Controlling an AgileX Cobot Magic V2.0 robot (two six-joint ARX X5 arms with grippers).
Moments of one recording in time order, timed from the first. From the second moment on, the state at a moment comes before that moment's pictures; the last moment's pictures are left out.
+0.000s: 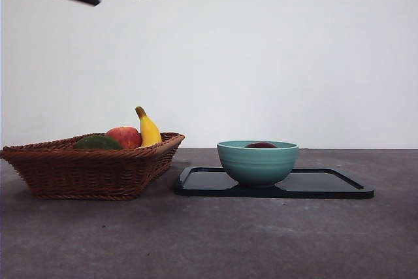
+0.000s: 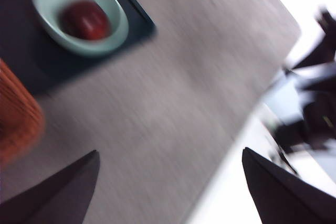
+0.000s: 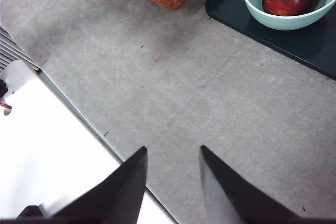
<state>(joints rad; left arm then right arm) -0.47 1.07 1.10 -0.76 0.57 -0.10 0.52 0.65 0.82 -0.93 -0.39 0.11</state>
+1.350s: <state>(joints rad) -0.69 2.12 2.04 -0.84 0.13 -0.25 0.52 0.52 0.82 -1.05 -0.39 0.14</state>
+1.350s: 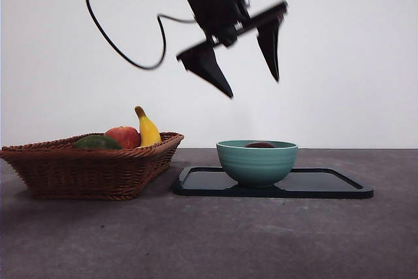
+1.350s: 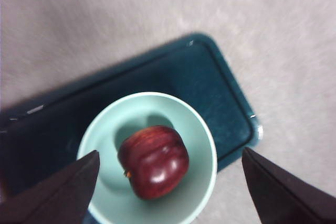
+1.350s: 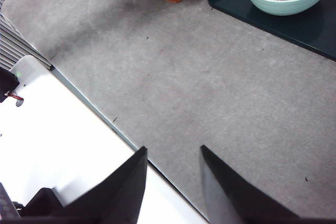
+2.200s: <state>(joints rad) -0.74 2.31 2.04 -0.83 0.03 -0.25 0.52 0.51 0.82 -1.09 -0.39 0.15</state>
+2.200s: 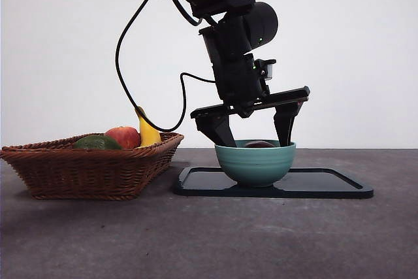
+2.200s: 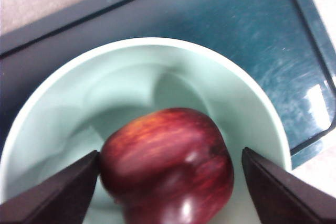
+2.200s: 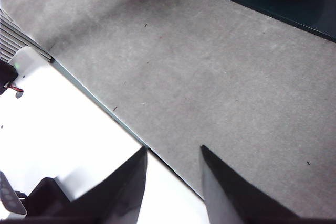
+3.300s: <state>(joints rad) -0.62 2.10 2.62 -1.31 -0.27 -0.18 0.52 0.51 0.82 -1.09 -0.39 0.14</state>
